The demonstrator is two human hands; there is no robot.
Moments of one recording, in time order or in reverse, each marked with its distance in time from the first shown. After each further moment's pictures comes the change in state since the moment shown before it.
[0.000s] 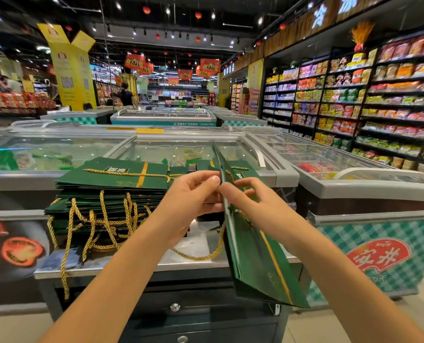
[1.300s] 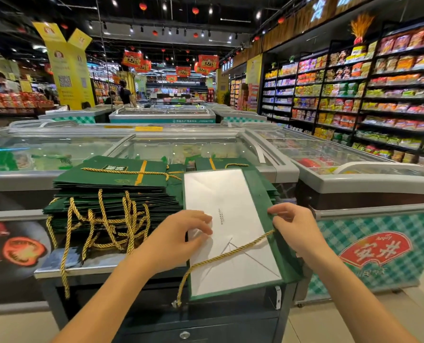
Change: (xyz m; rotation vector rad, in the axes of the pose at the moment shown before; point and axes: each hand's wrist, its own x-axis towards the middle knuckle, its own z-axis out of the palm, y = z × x) left_hand -0.002 -0.084 -0.047 0.883 -0.214 0.288; right_hand 0.018 0.117 -0.023 -0.024 0.319 0.161
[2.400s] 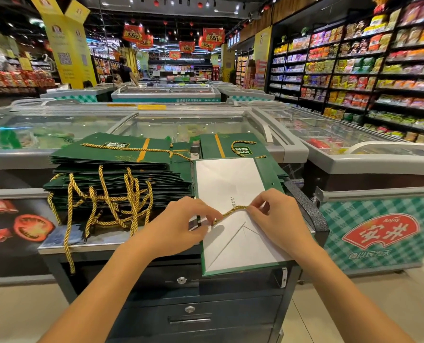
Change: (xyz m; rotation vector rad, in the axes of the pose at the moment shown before) left_hand -0.007 -0.007 0.004 0.027 -0.139 -0.005; right_hand -0.012 -0.002 0.049 -0.337 0.030 -0.366
